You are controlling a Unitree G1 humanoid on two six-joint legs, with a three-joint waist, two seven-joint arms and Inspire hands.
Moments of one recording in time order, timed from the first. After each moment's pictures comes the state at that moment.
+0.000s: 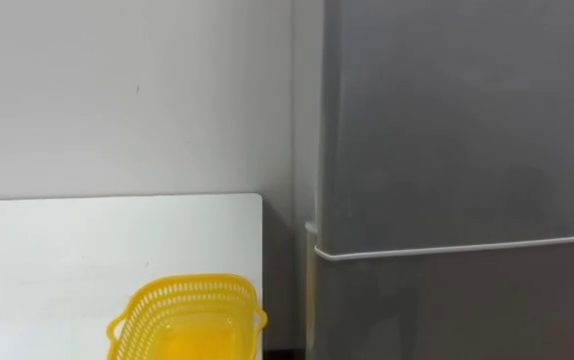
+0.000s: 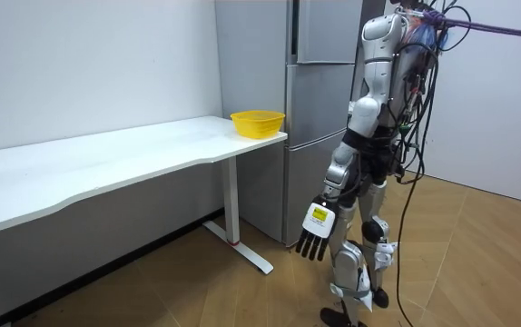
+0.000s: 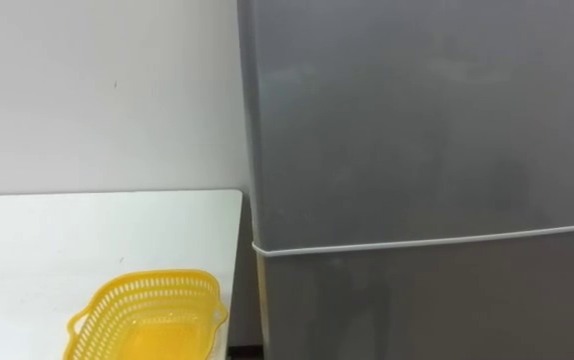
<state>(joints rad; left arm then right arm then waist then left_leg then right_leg) 0.18 0.17 0.24 1.12 -0.29 0.13 0.17 0.10 -0.21 -0.04 1.18 0.04 0.06 0.07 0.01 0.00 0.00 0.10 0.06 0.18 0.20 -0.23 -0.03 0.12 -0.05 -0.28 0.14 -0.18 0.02</state>
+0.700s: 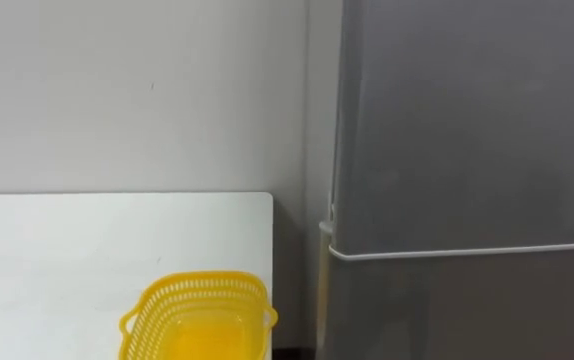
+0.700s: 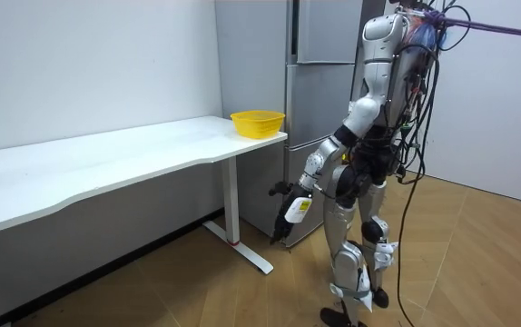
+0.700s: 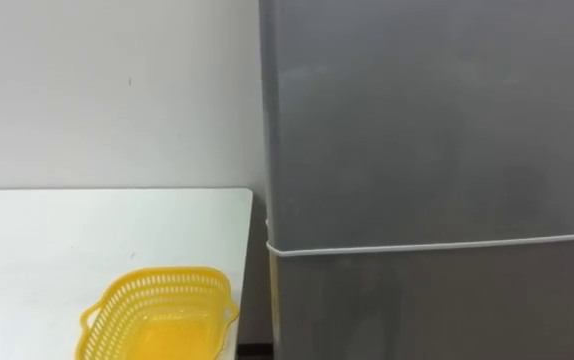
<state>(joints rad) 0.13 0.18 0.37 0.87 -1.09 0.00 0.29 0.10 -0.21 -0.07 1.16 -0.02 0.06 0.09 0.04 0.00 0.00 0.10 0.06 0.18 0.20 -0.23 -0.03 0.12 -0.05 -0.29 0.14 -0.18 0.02</state>
